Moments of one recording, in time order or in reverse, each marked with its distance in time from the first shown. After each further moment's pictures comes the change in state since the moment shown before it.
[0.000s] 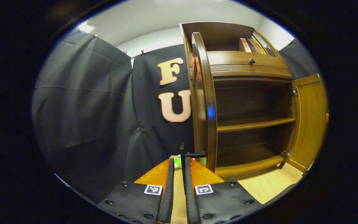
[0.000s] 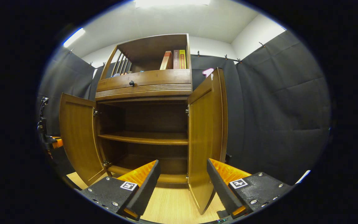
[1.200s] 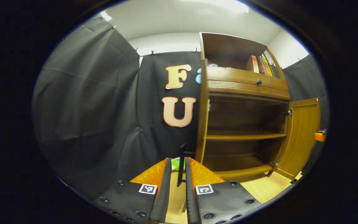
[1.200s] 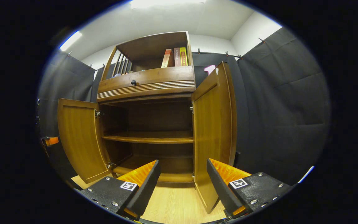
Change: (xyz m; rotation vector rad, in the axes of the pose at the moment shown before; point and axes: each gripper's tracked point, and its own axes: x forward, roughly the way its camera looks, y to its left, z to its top) left arm -0.037 0.041 0.035 -0.099 -0.059 -0.052; right arm 0.009 0.018 -0.005 0.032 0.020 0.035
